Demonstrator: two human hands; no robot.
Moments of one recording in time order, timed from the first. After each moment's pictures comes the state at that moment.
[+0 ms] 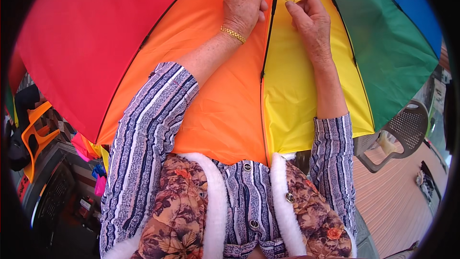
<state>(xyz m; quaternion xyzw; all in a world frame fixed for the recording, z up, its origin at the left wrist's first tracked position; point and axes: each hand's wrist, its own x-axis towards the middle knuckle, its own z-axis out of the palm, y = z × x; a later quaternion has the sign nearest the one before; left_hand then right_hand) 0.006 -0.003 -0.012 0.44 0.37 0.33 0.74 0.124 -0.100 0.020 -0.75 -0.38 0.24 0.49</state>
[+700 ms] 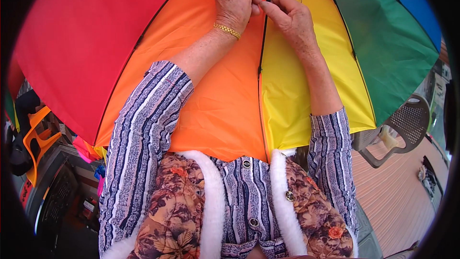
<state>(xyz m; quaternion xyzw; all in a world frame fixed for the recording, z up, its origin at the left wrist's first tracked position) 0.010 -0.002 -0.015 0.41 0.32 0.37 0.77 0.107 -0.093 0.023 -0.76 -0.44 0.25 0.40</state>
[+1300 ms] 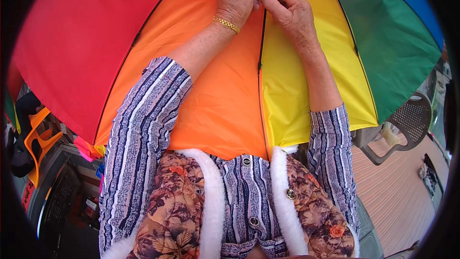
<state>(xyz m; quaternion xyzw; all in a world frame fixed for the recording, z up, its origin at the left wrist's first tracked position) 0.015 -0.001 -0.020 0.46 0.17 0.43 0.76 0.108 -0.096 0.025 -0.77 -0.43 0.25 0.41</state>
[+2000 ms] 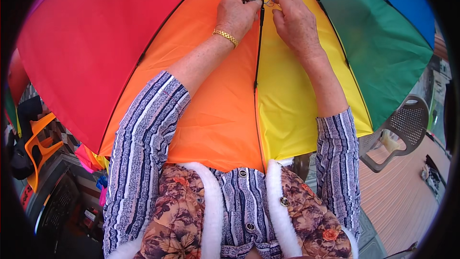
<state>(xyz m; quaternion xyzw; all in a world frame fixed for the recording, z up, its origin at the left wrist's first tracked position) 0.013 0.010 0.012 0.56 0.43 0.22 0.67 0.125 -0.083 0.033 -0.75 -0.61 -0.07 0.25</state>
